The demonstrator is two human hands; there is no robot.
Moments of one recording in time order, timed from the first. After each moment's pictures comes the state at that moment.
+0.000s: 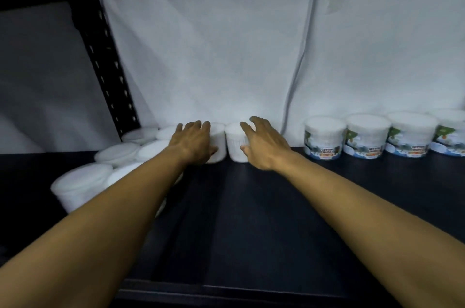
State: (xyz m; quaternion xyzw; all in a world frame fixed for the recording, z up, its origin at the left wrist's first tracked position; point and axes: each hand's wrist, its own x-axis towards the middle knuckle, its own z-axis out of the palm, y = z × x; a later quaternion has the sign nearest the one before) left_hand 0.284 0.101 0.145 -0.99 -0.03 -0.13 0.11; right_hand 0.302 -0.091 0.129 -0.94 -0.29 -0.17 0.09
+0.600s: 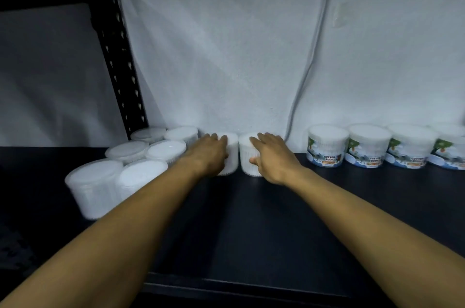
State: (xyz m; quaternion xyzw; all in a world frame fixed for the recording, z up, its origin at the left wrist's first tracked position) left_hand 0.255 0.076 0.144 -1.00 0.00 -0.08 0.05; right_hand 0.290 -0.096 0.119 -0.93 -0.30 -0.16 0.10
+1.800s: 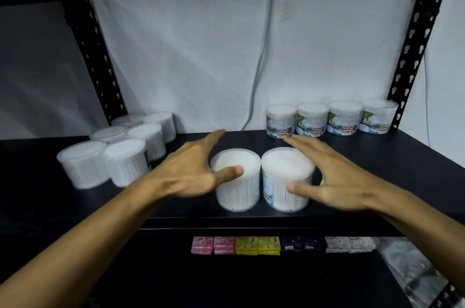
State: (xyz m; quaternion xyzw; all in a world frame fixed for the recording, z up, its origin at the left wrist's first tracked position) left_hand 0.078 -0.006 0.168 -0.98 0.10 -0.05 -0.17; right_hand 0.112 -0.286 0.138 -0.92 -0.32 -0.06 0.24
